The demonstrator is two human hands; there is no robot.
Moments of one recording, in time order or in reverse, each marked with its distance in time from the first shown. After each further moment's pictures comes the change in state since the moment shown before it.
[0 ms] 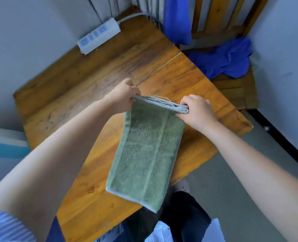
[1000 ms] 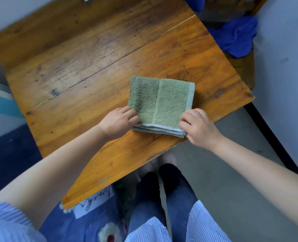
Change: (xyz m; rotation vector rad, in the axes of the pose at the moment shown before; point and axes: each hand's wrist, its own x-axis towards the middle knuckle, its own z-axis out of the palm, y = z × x) left_hand -0.122 -0.029 0.152 0.135 0.322 0.532; right_hand -0.101 0.033 0.085 -0.355 0.148 -0.740
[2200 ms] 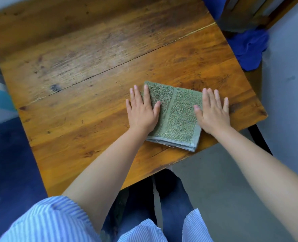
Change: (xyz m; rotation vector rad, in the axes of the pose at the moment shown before) left_hand 0.065 0.017 0.016 -0.433 -0.112 -1.078; right_hand 0.056 0.037 0.009 -0.072 -0.548 0.779
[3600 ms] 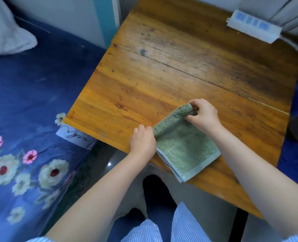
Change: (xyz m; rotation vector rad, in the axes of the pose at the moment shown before) left_hand -0.111 0.014 0.010 -0.232 0.061 -0.710; right_hand 0.019 -0.120 -0.074 0.093 -0.113 -0.732
